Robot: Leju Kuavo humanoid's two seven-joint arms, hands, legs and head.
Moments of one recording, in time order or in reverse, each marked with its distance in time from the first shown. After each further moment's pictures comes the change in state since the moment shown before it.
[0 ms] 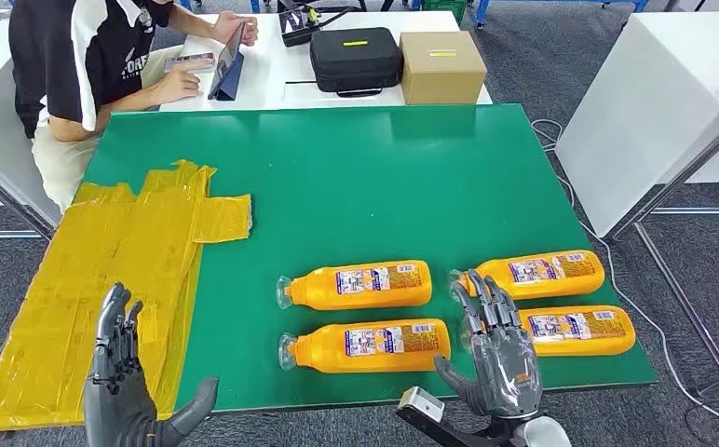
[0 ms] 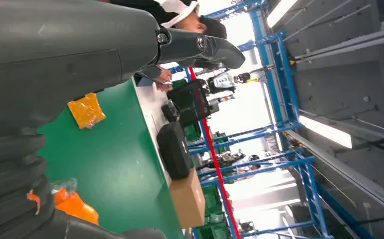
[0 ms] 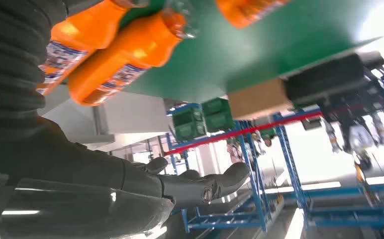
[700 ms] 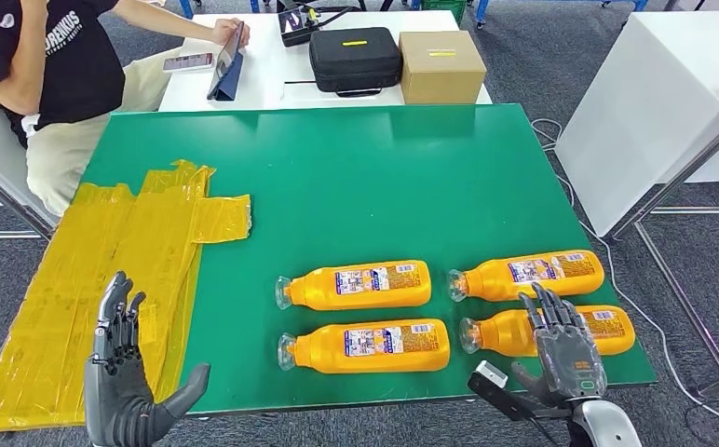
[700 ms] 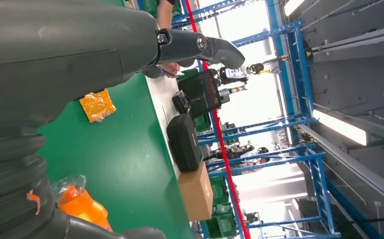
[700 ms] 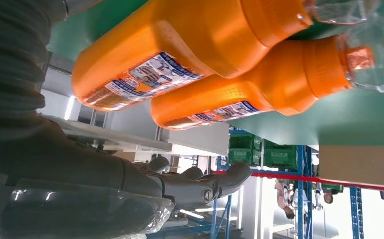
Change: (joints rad) left arm -0.026 -0.002 0.091 0.036 0.093 -0.092 0.037; right arm -0.044 -0.142 -0.359 0.213 0.012 0.285 0.009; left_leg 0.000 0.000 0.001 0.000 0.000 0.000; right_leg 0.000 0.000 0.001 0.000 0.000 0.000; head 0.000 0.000
